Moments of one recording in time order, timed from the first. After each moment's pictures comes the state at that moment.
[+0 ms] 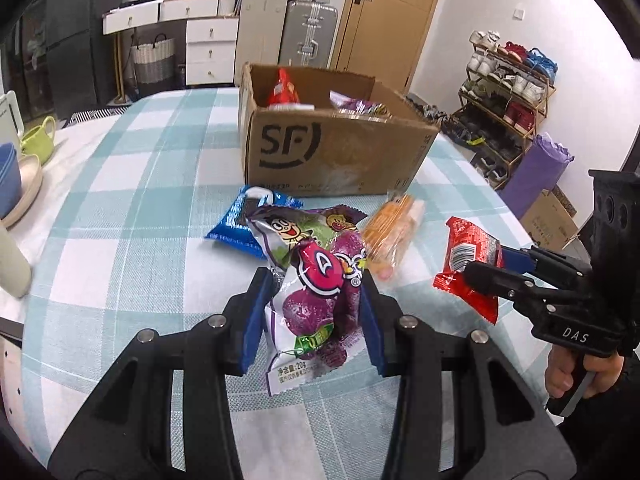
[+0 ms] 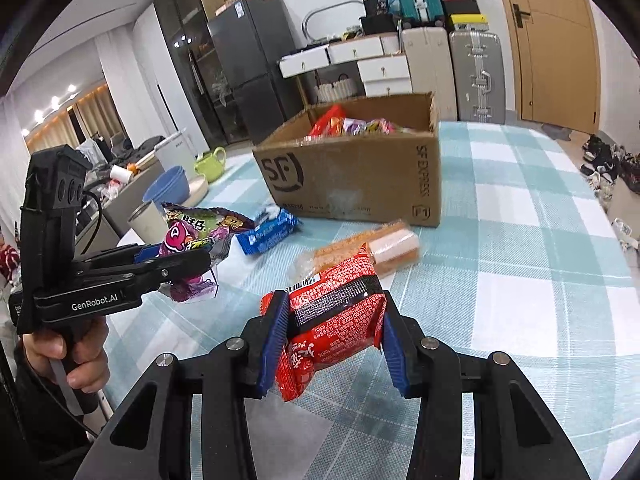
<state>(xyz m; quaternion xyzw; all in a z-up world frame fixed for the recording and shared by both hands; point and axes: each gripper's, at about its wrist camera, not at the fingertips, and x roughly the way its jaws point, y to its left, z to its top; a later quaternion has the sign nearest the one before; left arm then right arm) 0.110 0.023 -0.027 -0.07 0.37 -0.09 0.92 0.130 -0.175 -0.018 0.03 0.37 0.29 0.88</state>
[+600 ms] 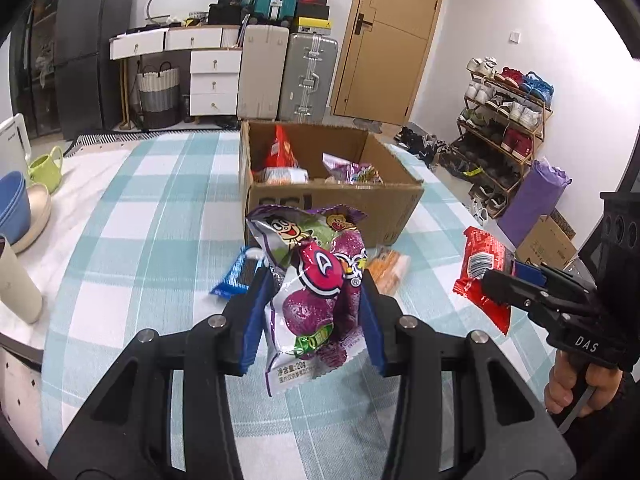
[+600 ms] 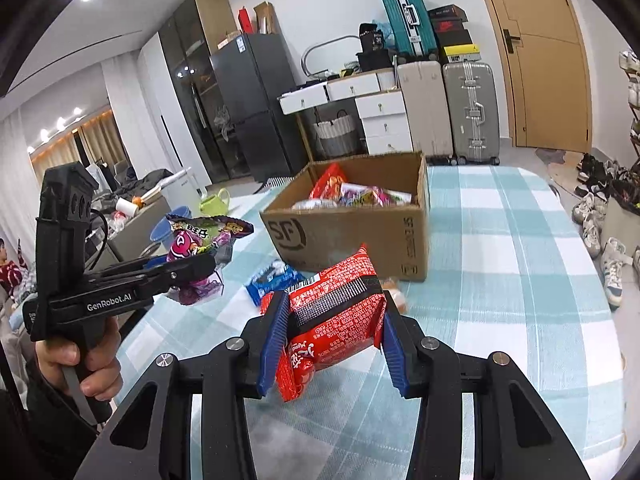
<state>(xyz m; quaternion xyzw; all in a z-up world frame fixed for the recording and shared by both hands) 0.107 0.021 0.026 -0.07 0.32 -0.08 0.94 0.130 -0.189 0.029 0.06 0.31 0.29 0.90</state>
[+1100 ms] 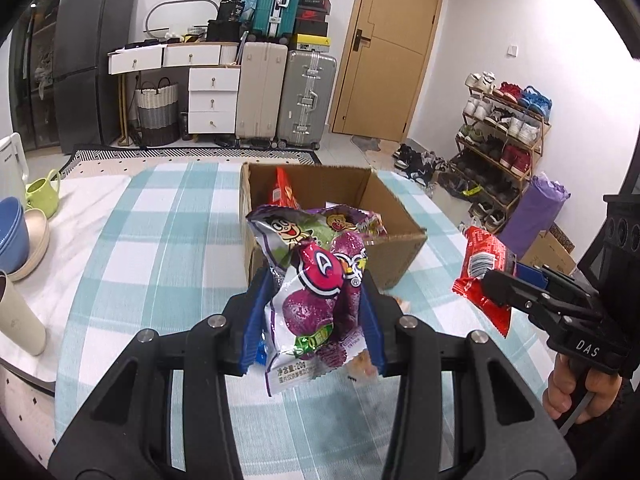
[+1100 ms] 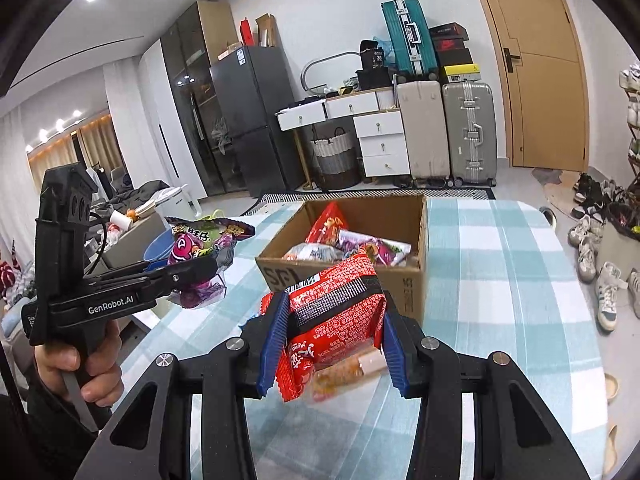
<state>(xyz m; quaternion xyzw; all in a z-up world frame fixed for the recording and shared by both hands) 0.135 0.030 0.066 -0.08 0.30 -0.08 0.95 0.160 -0.175 0.059 0.05 0.29 0.28 0.91</state>
